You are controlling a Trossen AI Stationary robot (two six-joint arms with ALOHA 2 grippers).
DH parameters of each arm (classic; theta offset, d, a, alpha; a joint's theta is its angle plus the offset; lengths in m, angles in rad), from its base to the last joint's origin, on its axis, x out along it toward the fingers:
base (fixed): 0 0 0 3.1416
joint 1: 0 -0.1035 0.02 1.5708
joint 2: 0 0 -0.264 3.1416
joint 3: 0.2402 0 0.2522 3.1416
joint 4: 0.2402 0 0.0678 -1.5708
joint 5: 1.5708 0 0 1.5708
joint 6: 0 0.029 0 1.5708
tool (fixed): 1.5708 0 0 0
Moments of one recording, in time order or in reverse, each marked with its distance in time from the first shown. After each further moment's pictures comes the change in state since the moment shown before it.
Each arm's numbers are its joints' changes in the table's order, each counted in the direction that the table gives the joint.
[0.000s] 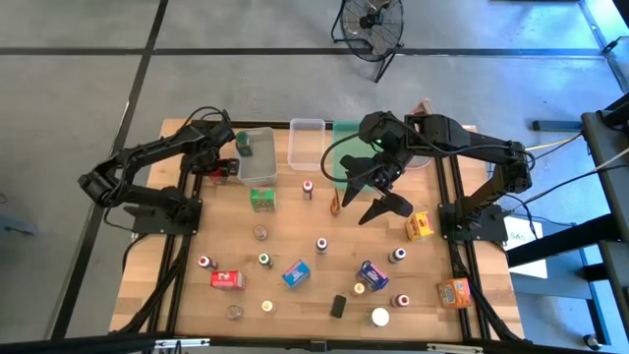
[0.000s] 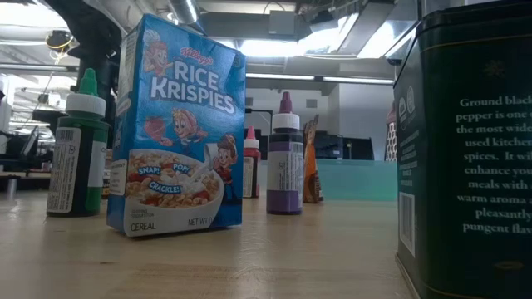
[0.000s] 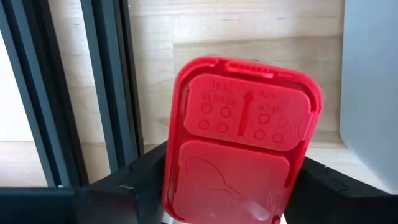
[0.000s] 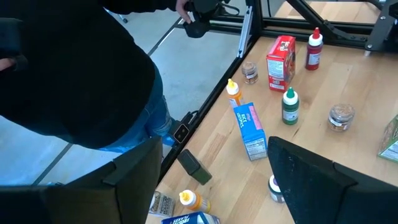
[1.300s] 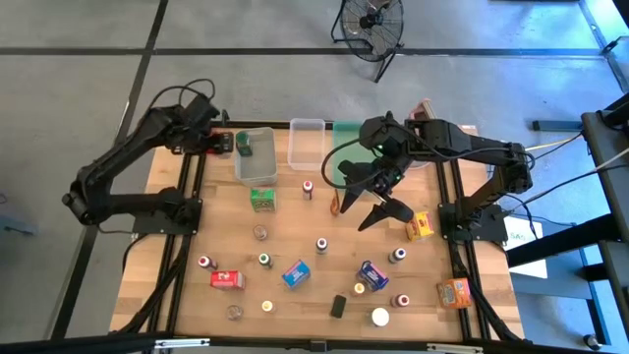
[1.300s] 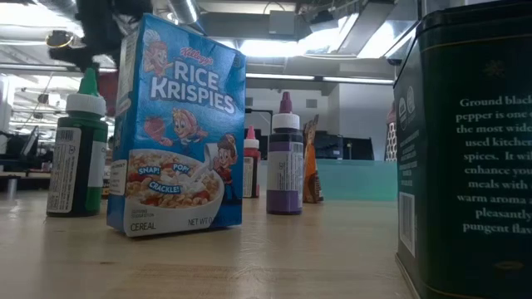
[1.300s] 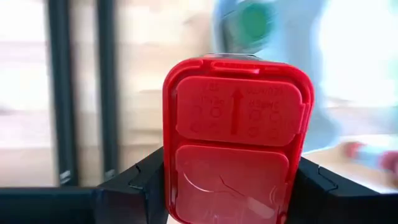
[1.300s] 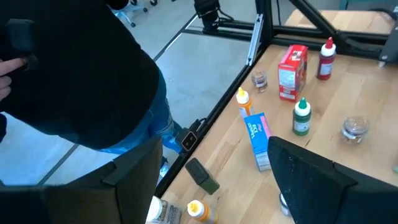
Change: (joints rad) left arm 0.090 -0.207 0.430 0.290 0.013 -0.107; right arm -0.042 0.000 0.000 -0.057 0.000 0.041
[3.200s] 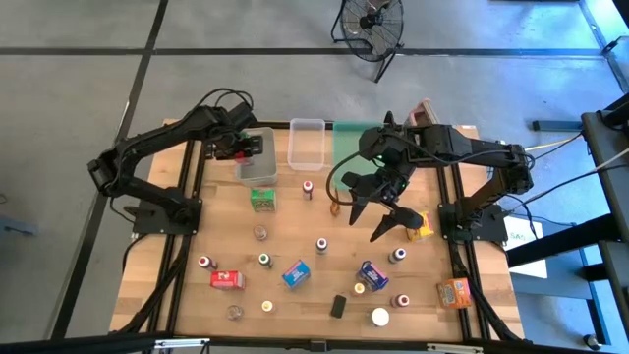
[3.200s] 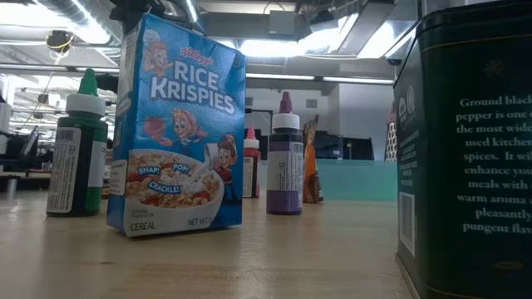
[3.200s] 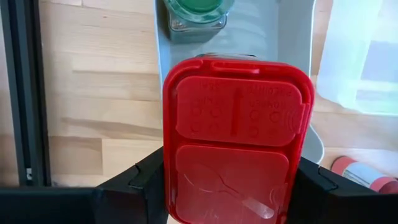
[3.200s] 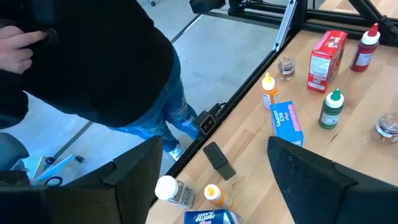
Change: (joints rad) left arm 0.143 0.305 -0.002 -0.164 0.021 -0.235; right arm -0.046 0.000 0.000 0.100 -0.038 -0.096
